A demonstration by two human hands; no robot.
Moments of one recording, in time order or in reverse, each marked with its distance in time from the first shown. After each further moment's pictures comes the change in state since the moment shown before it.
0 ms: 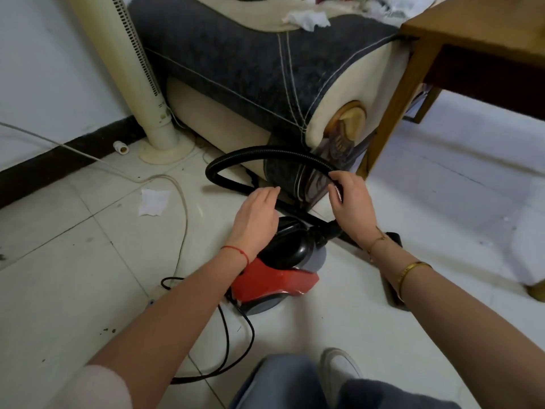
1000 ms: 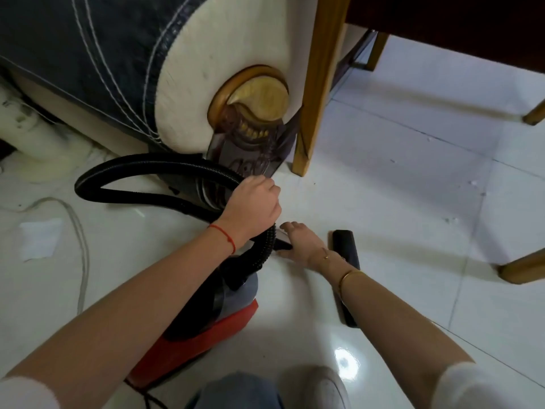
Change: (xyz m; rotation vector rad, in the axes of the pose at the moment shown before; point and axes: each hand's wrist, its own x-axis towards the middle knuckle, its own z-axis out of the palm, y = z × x) left_hand 0.177 0.108 0.170 0.220 -0.306 0.426; right_hand -0.002 0.227 0.102 -0.061 -0.808 0.256
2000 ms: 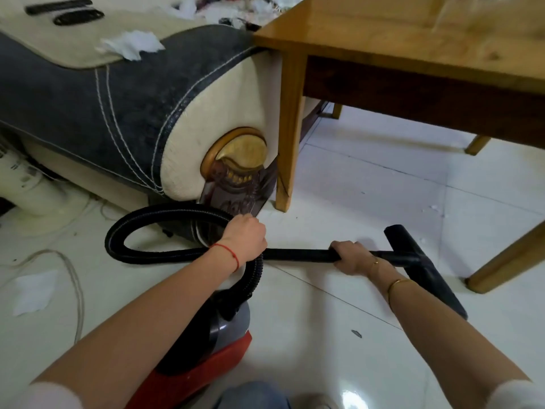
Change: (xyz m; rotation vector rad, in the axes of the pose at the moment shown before) left_hand 0.010 0.020 -0.049 0.190 -0.344 -0.019; right_hand -0.076 0.087 -0.091 -0.210 -0.008 0.189
